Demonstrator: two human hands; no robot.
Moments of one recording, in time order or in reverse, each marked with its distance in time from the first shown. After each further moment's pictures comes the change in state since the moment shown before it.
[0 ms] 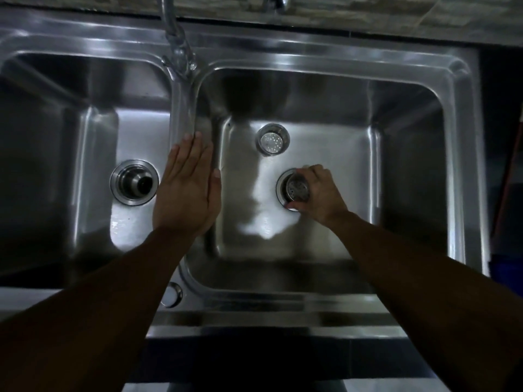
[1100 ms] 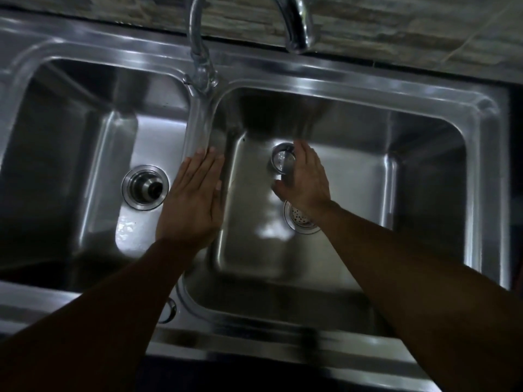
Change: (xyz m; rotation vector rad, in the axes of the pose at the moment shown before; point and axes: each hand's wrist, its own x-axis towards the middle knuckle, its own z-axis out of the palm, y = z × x) left_hand 0.003 -0.006 0.006 -0.078 0.002 -0.038; right_hand 0.079 -0.056 -0.004 0.002 0.092 0.026
